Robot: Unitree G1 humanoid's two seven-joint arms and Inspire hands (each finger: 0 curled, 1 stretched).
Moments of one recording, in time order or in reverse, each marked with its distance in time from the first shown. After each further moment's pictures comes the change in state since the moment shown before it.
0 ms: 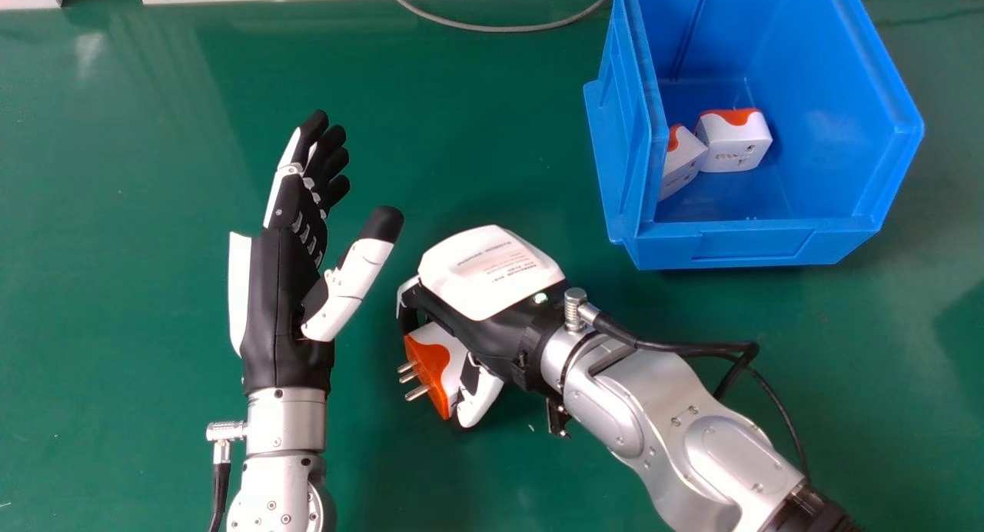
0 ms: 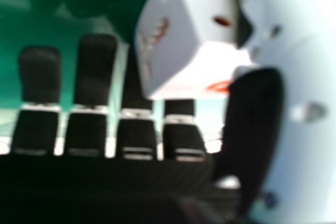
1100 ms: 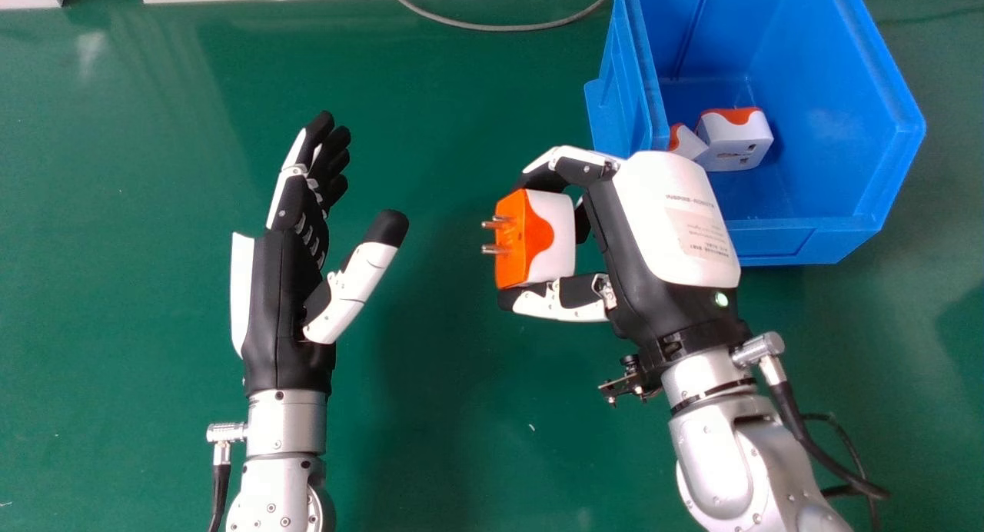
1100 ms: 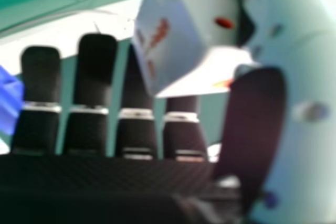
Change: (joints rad) left arm 0.008 0.001 -0.001 0.000 0.006 -0.011 -0.009; right arm 0.366 0.029 -0.308 -0.289 0.161 -0.057 -0.566
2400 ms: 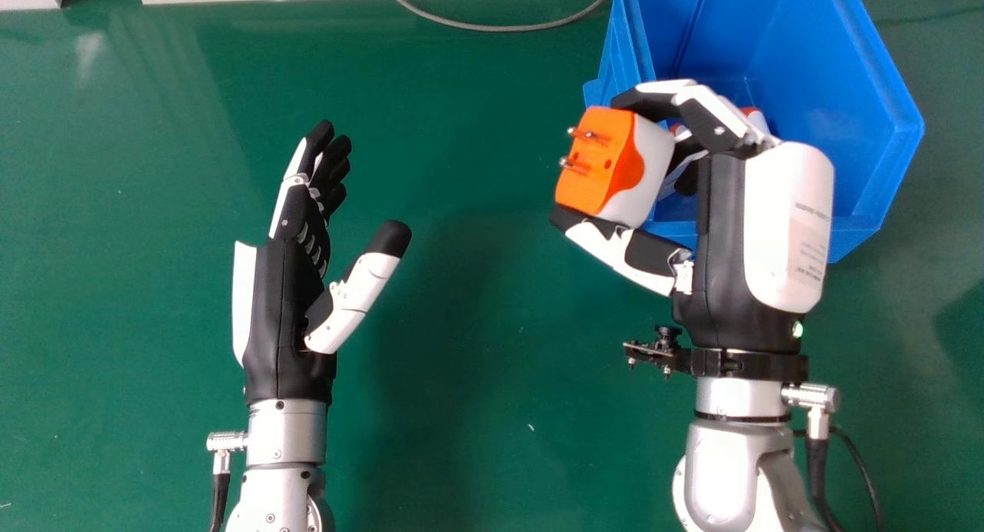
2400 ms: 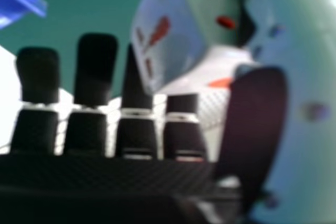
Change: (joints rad) left arm 0.019 -0.004 -0.001 -0.011 -0.009 0.001 -0.015; right arm 0.021 0.074 -0.092 0.098 0.028 -0.226 -0.464
